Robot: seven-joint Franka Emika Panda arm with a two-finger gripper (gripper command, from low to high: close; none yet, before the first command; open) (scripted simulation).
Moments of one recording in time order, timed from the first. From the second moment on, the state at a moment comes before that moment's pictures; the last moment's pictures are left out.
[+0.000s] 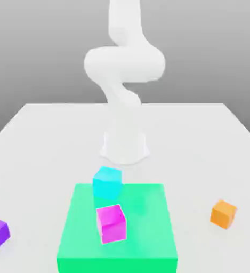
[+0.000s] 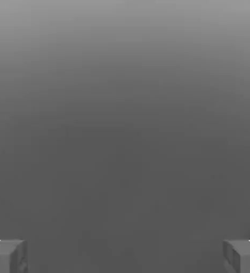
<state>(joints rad) 0.04 -0.71 0.01 -2.33 0.02 2.35 0.77</state>
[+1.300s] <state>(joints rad) 0.48 0.32 0.14 -2.61 -0.19 2.92 0.76</state>
